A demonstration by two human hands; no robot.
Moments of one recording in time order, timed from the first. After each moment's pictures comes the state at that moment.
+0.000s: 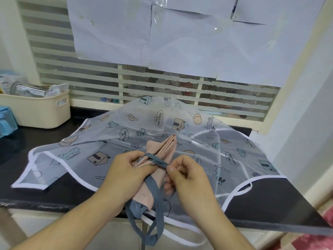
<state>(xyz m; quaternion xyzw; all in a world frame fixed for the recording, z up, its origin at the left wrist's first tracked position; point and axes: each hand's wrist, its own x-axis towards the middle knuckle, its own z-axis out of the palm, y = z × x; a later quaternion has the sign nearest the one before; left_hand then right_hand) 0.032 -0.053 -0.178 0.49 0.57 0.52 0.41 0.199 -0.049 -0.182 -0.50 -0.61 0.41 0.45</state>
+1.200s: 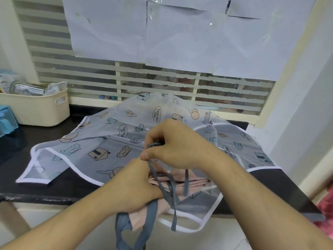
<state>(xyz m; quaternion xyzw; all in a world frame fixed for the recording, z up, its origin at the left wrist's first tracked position) 0.036 -0.078 -0.158 0.75 0.53 0.25 0.31 0.186 -0.026 -0.087 -0.39 -0.88 0.21 0.19</state>
